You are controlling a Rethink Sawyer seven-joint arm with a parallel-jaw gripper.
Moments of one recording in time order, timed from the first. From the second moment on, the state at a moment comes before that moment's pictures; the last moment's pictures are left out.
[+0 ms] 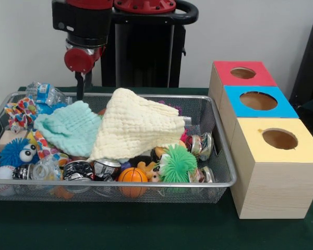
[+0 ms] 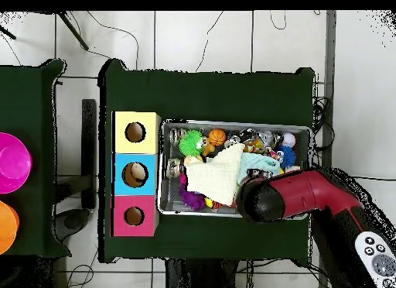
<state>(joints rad) -0.90 -0.81 0.67 1.89 -0.86 0.75 0.61</state>
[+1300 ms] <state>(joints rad) -1.18 -0.90 0.78 2.17 -0.90 0.75 0.54</state>
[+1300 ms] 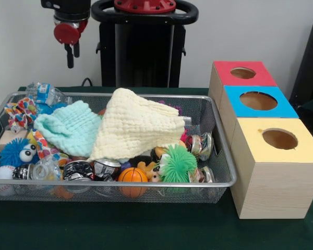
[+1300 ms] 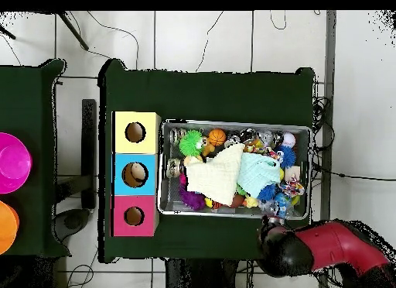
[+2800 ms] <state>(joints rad) -1.24 -0.79 0.67 2.14 -1.16 0.61 0.54</state>
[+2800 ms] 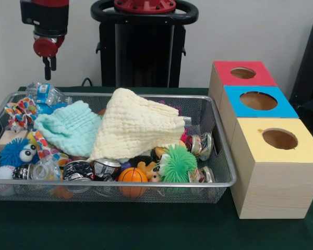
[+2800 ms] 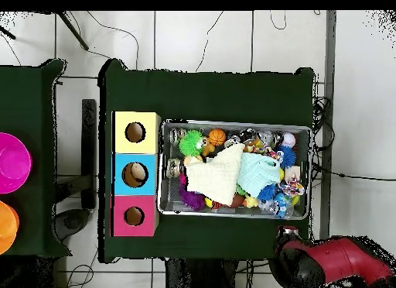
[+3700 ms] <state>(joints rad) -1.15 -0.88 0.55 2.14 -1.10 0.44 0.55</state>
